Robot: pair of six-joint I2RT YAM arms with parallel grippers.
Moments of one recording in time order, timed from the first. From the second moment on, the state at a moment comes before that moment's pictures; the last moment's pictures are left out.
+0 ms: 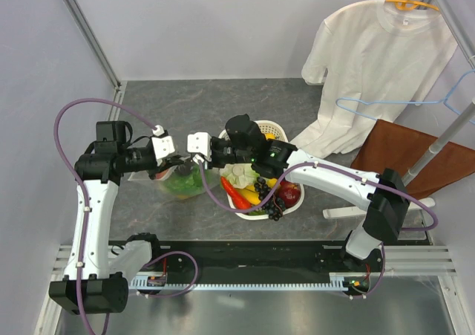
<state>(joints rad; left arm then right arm) 0.05 0.98 1.15 -1.09 0.98 1.13 1.00 1.64 1.41 -0.09 -0.36 -0.58</state>
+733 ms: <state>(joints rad) 0.15 0.94 1.13 -1.06 0.84 1.12 0.90 1.64 1.32 0.06 -0.40 -0.57</state>
